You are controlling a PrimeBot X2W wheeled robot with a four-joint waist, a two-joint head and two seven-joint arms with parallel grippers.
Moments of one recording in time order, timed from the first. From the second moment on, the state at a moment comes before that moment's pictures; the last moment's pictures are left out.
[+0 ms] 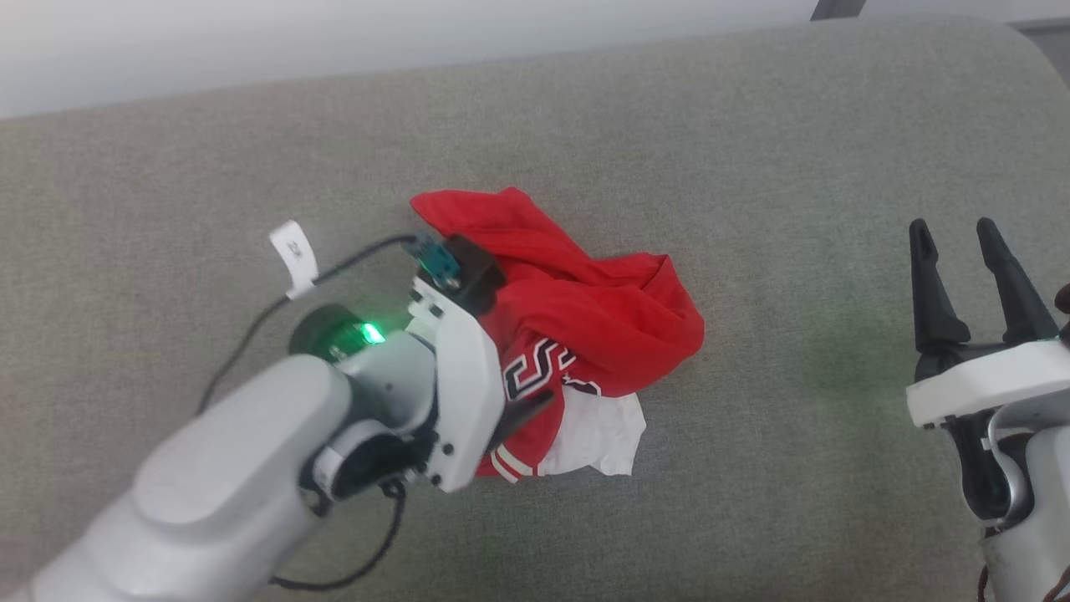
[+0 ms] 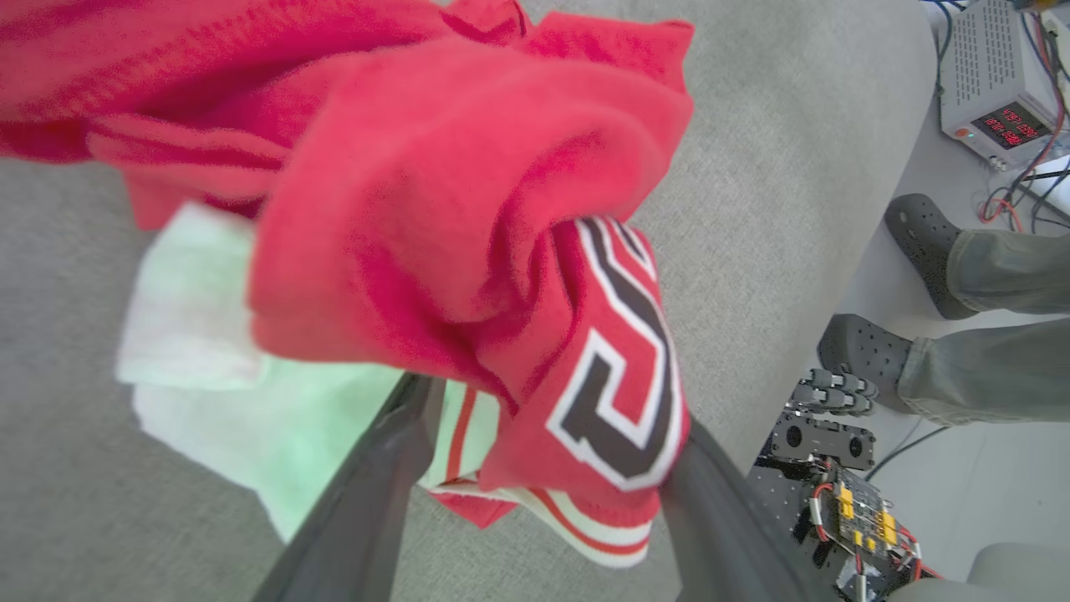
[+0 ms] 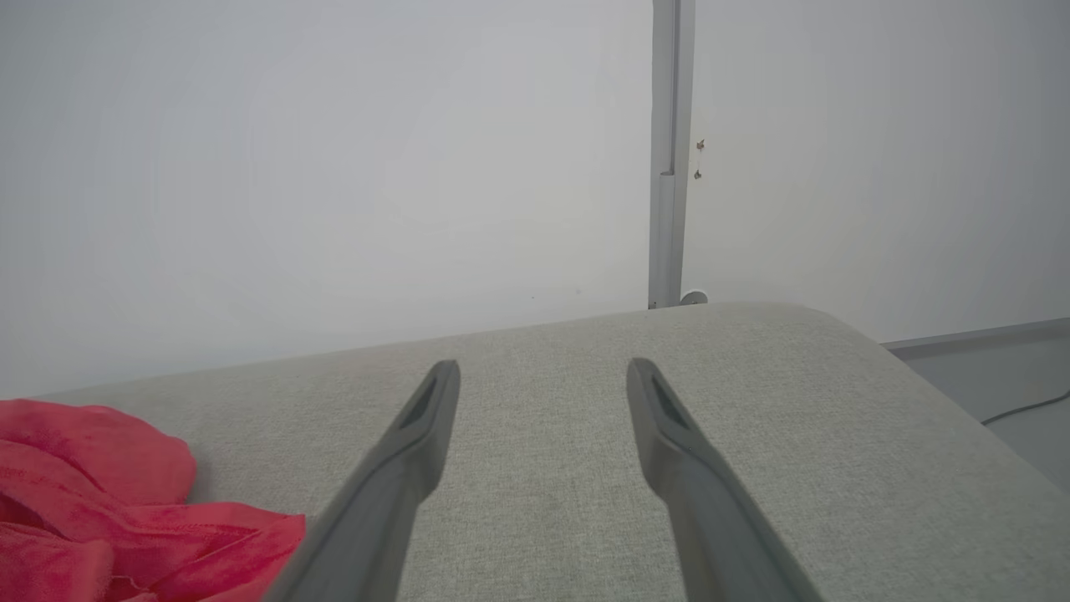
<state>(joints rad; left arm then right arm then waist) -0.74 0.50 -0.86 0.06 -0.99 0.03 0.72 -0.33 -0.25 -0.03 0.27 0.42 0.13 -0.20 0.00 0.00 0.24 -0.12</state>
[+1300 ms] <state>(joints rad) -0.79 0.59 -0.76 0.10 -1.06 0.08 0.78 -0.31 -0.25 -0.03 0.27 0.42 0.13 -0.21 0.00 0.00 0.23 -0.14</state>
